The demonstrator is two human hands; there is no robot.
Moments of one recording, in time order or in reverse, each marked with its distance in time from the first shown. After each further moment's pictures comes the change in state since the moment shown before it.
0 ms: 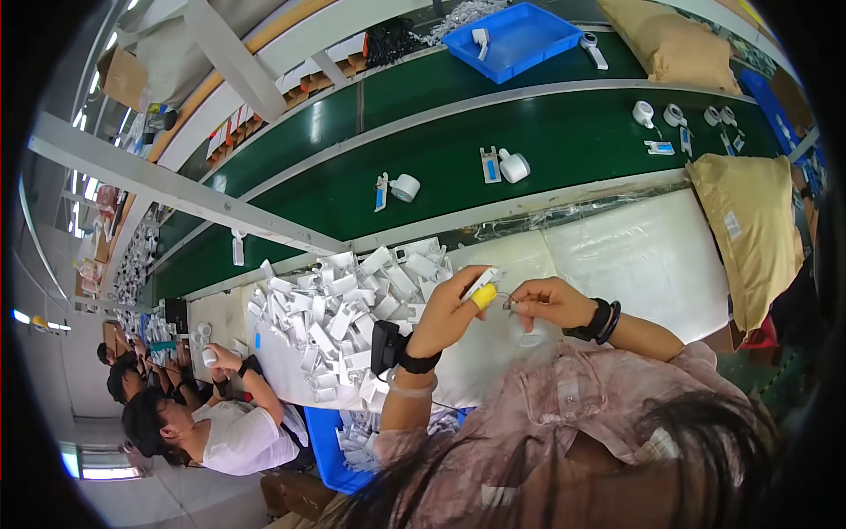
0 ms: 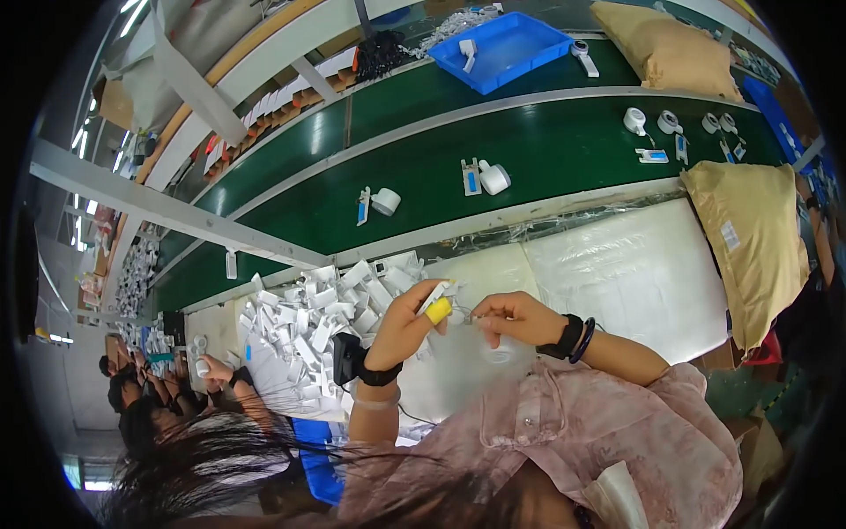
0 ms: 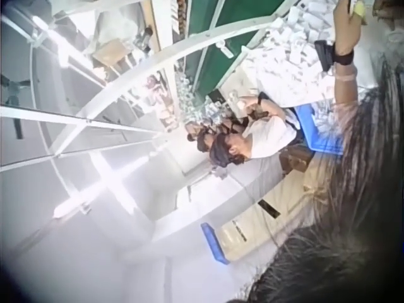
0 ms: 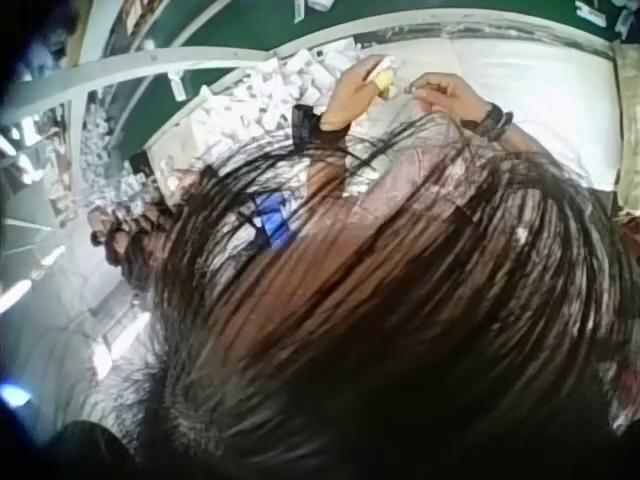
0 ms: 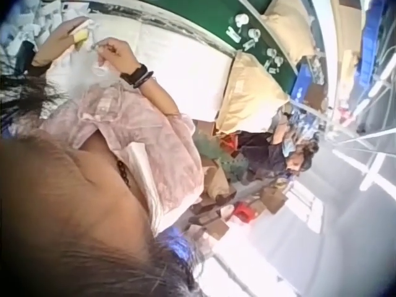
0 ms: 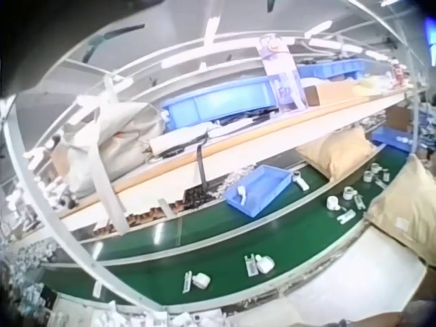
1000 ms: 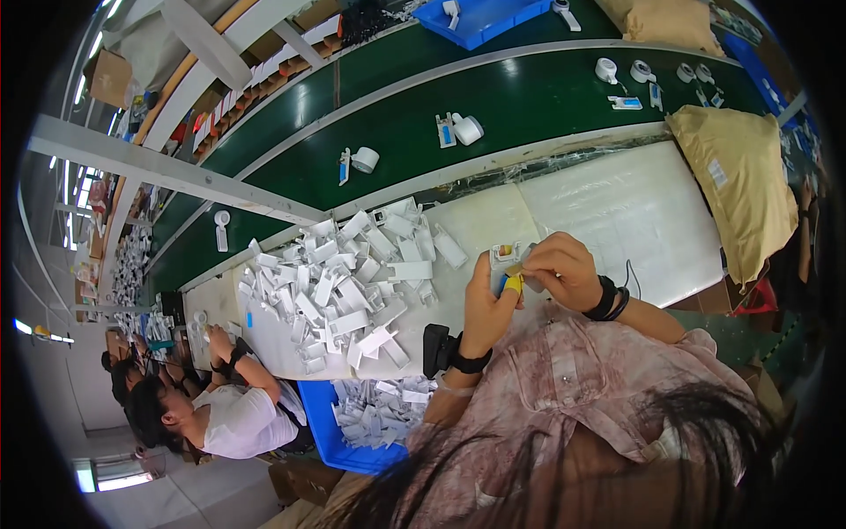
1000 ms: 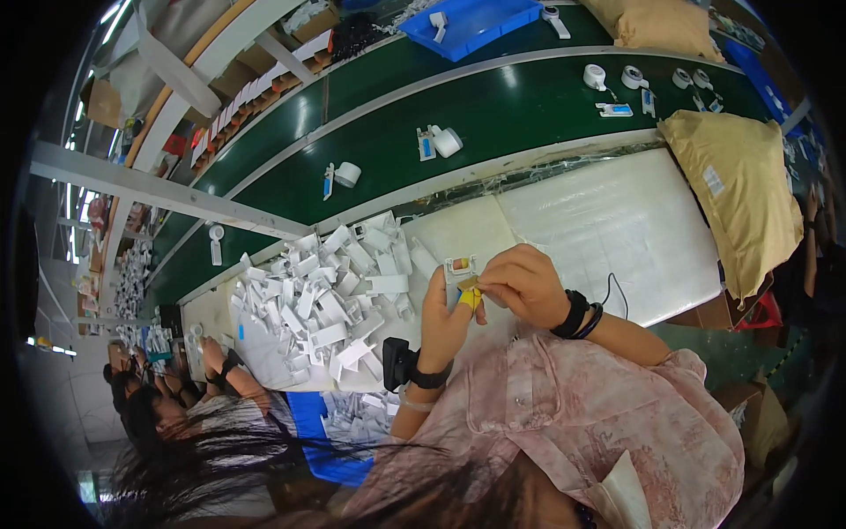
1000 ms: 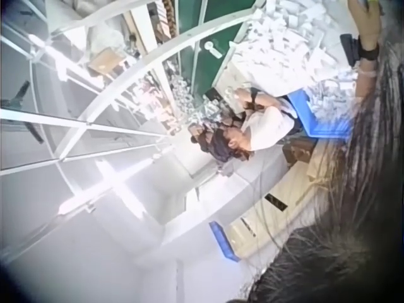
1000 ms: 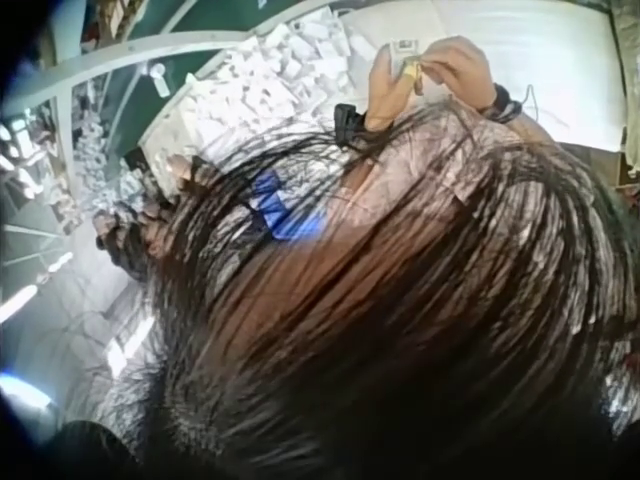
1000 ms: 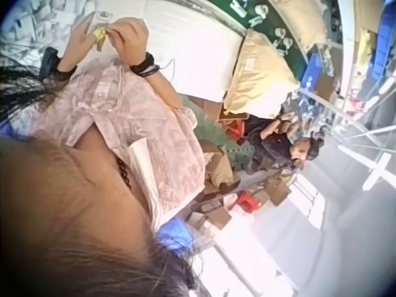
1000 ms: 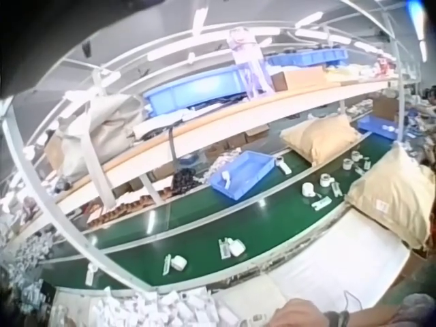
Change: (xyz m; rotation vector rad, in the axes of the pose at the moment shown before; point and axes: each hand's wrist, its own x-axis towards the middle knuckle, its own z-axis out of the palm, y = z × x) left_hand -0.030 -0.037 0.126 -0.247 0.303 0.141; right_hand -0.066 -0.009 0.033 -0.830 0.615 -0.790
